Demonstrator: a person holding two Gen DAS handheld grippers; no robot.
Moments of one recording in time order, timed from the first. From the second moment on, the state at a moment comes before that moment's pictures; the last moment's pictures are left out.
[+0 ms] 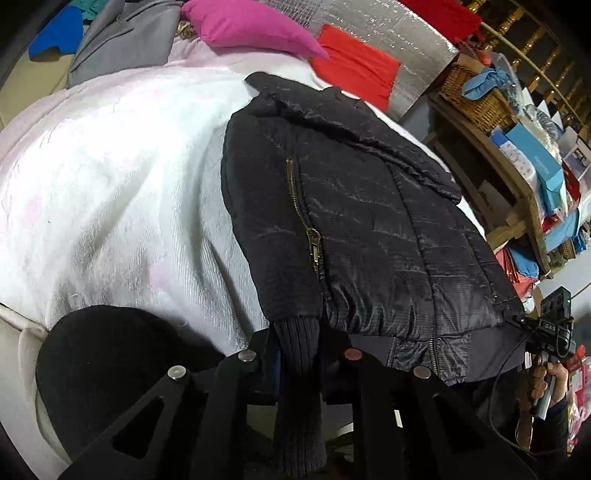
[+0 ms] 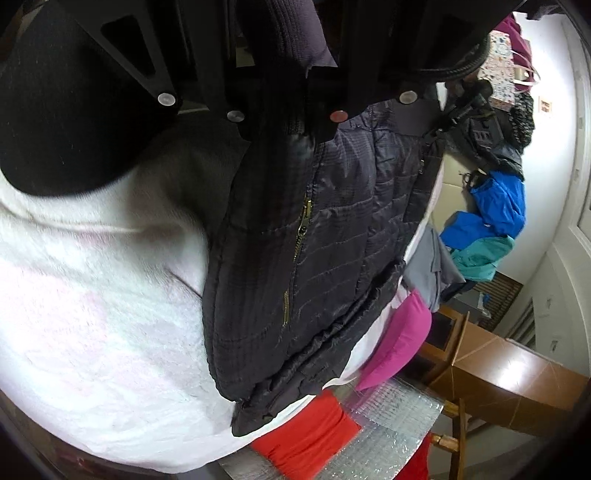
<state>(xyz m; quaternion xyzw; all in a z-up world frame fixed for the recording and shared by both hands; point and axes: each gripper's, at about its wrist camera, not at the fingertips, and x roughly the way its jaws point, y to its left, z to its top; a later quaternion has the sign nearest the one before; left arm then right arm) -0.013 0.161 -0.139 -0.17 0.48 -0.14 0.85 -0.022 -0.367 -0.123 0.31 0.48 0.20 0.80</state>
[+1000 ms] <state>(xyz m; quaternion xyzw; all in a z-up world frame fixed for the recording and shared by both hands) 0.004 0.150 -0.134 -0.16 0.46 -0.13 0.86 -0.004 -0.360 -0.136 0.31 0.49 0.21 0.79</state>
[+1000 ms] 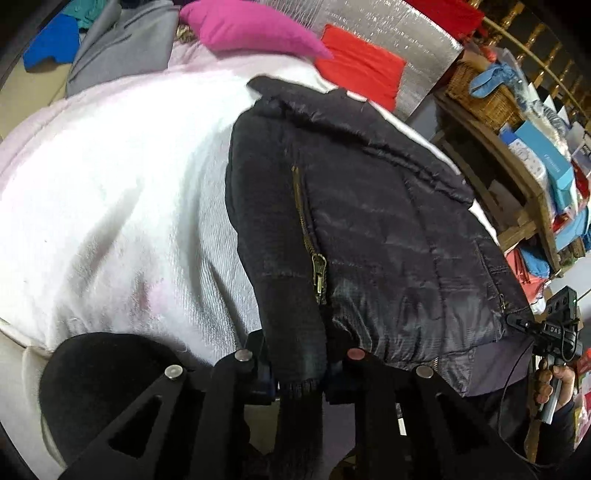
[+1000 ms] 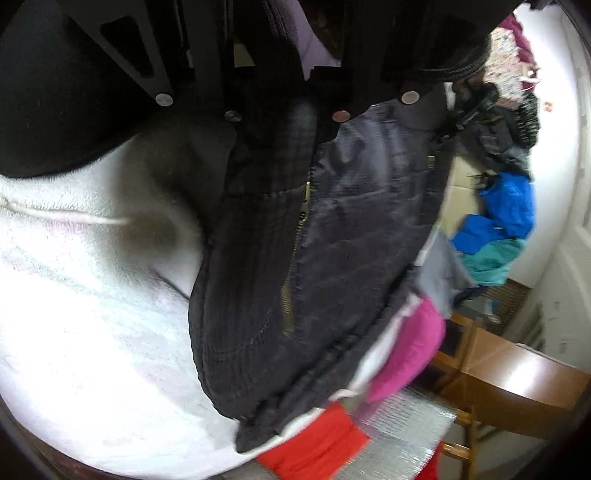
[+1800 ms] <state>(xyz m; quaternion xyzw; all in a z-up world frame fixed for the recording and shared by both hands) -0.041 0.189 -0.054 -0.21 0.35 -0.18 0.90 -0.057 -0.380 -0.056 0.37 0.34 0.34 0.80</state>
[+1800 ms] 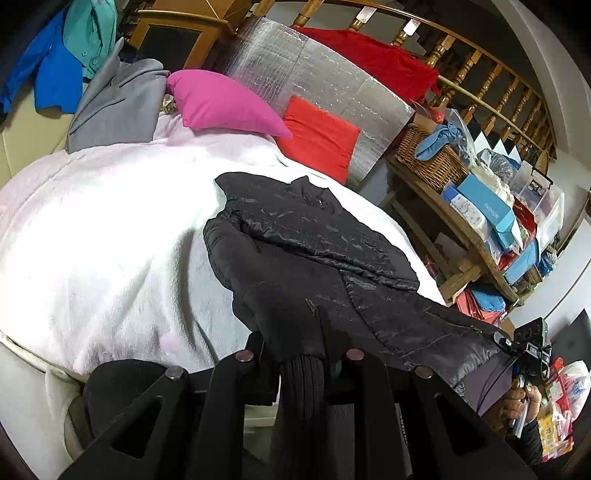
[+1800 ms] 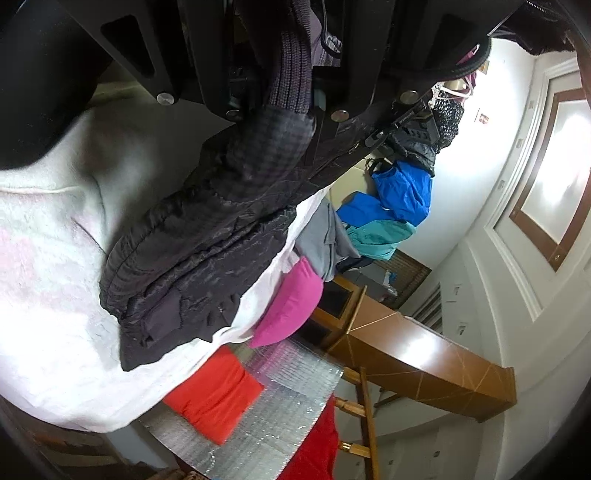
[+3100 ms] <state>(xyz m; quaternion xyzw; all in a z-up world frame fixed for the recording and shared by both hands) -0.006 0.131 -0.008 -0.11 0.35 -0.08 0.93 -0.031 -0.378 -0.025 0.36 0.31 0.31 0.82</state>
